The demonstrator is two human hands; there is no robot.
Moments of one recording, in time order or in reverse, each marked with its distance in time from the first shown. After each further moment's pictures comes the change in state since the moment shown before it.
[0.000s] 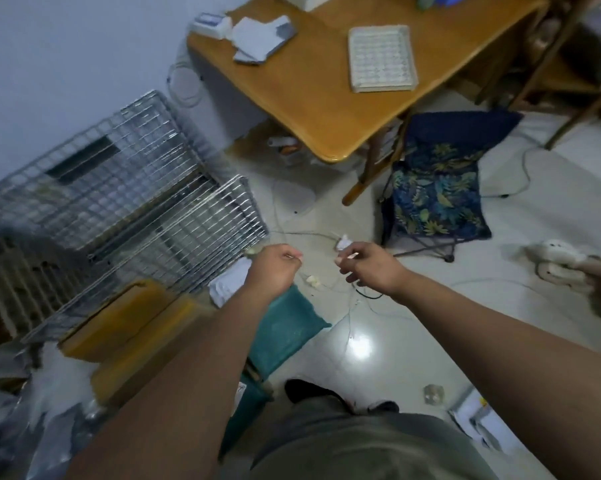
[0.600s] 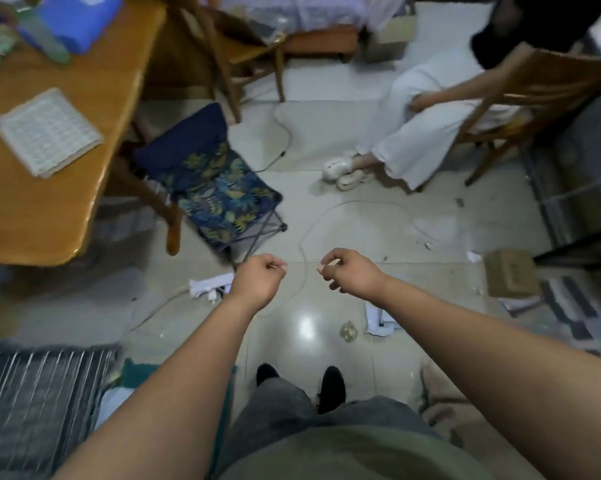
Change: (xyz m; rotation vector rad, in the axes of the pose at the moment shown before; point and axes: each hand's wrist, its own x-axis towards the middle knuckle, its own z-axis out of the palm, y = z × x) left_hand -0.064 0.175 0.332 0.382 -0.558 0.361; right_hand -0.182 0.275 -0.183 0.487 0.551 0.336
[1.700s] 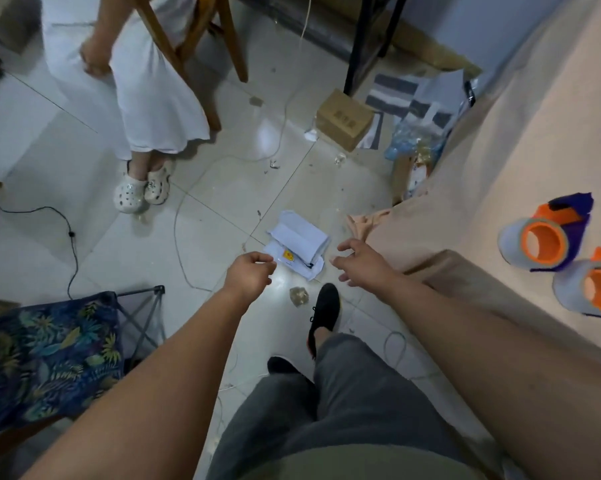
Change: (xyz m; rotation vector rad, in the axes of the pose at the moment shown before) left_hand 0.115 0.131 0.321 0.525 -0.677 0.023; right_hand -0.023 0.279 -0.124 0.819 0.591 0.544
